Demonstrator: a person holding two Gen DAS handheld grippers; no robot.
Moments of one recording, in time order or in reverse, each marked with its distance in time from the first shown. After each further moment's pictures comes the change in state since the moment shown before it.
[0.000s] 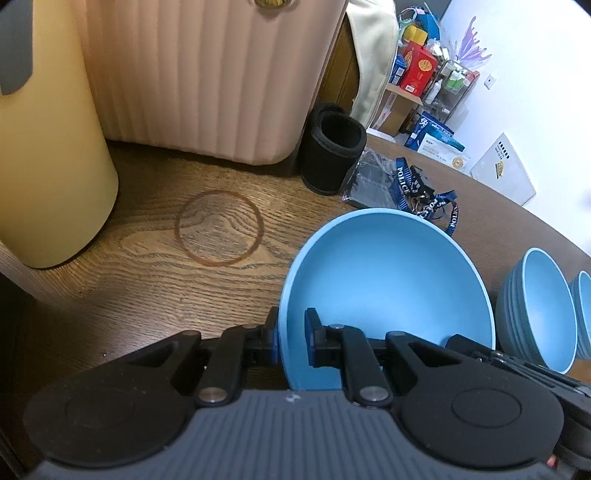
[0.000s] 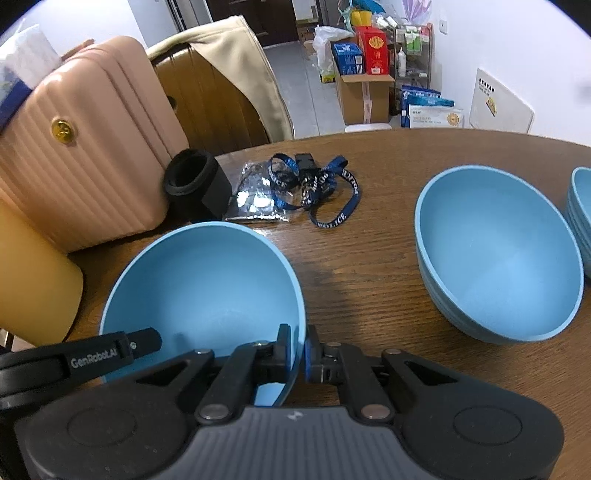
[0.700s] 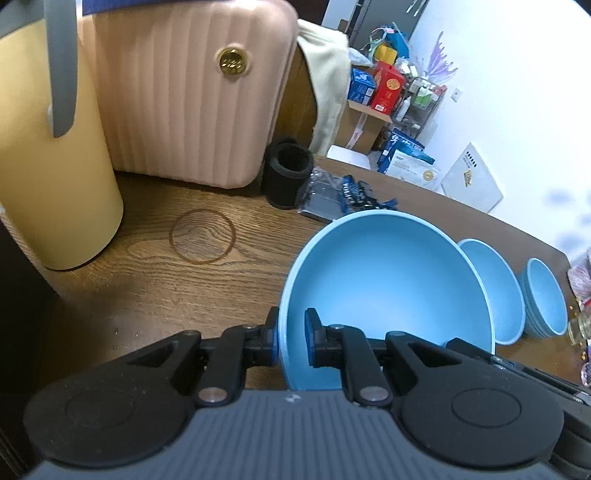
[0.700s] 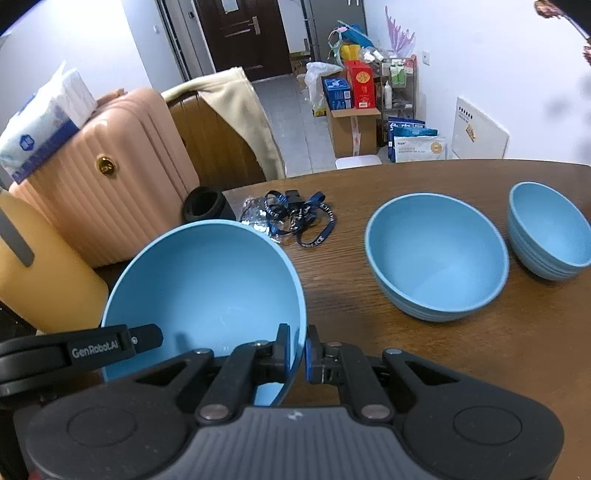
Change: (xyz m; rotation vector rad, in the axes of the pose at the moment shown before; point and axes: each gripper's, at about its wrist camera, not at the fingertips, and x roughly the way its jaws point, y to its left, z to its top) left arm -0.076 -0.023 -0.028 0.054 -0.083 -0.055; right arm -0.086 -0.009 -0.029 0.018 -0.114 -0.013
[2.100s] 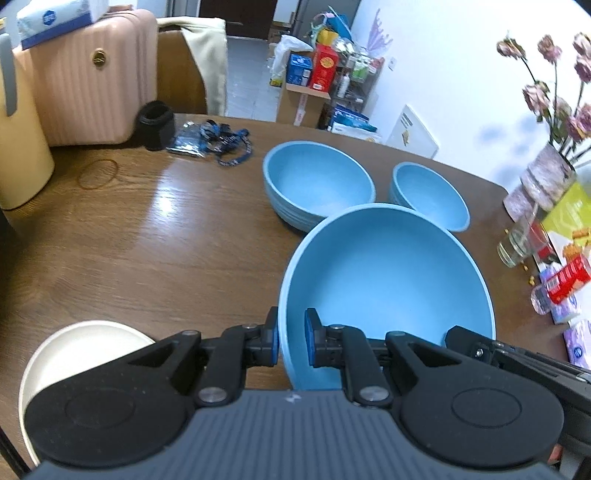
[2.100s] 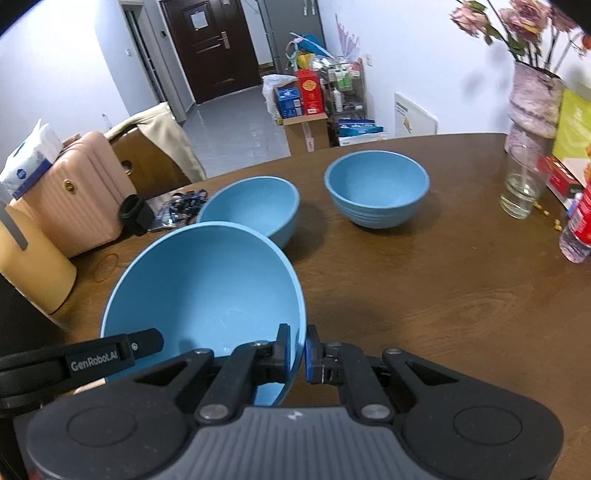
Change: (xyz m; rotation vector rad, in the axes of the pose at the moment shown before) left arm -0.062 -0.185 -0.136 0.113 0.017 -0.052; right arm -0.133 -0.195 -0.073 0.065 -0.023 -0.036
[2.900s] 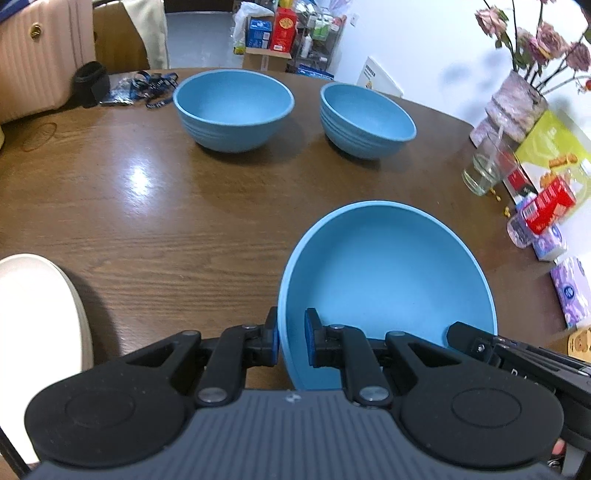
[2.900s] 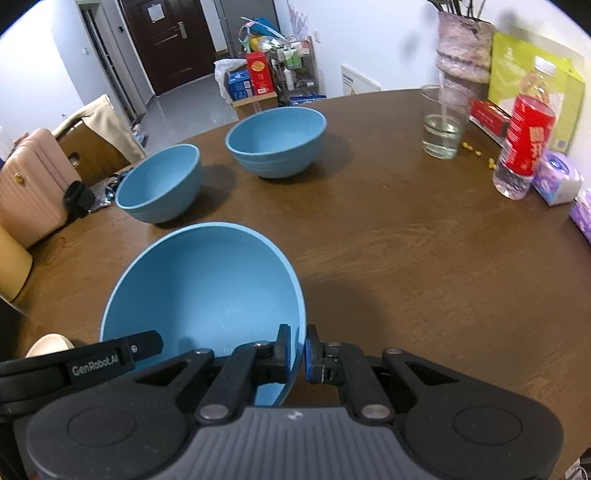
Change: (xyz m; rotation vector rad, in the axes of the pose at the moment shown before) left arm 0.031 -0.077 -0.069 0.081 0.103 -0.052; right arm -0.009 -0.098 -0.055 0.079 0.058 -0.092
